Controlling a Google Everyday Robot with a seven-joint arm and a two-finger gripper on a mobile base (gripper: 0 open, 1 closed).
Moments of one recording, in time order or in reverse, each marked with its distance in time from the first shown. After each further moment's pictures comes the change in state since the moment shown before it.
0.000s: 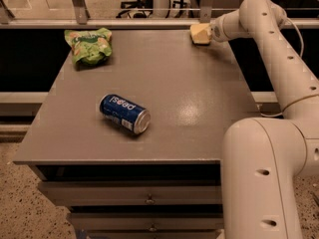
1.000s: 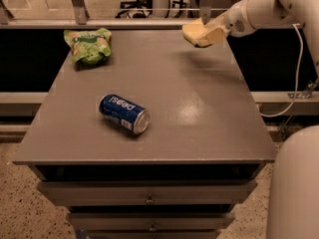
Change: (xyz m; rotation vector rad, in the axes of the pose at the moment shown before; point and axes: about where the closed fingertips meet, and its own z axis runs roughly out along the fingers) arm -0.014 0.086 -0.121 -0.308 -0.018 -0.338
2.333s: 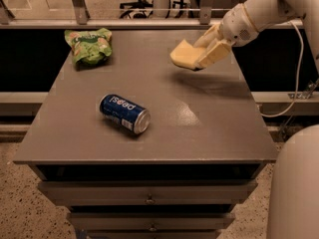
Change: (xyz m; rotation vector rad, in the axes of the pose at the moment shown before) arm 0.010 0.098 -0.024 -0.363 0.085 -0.286
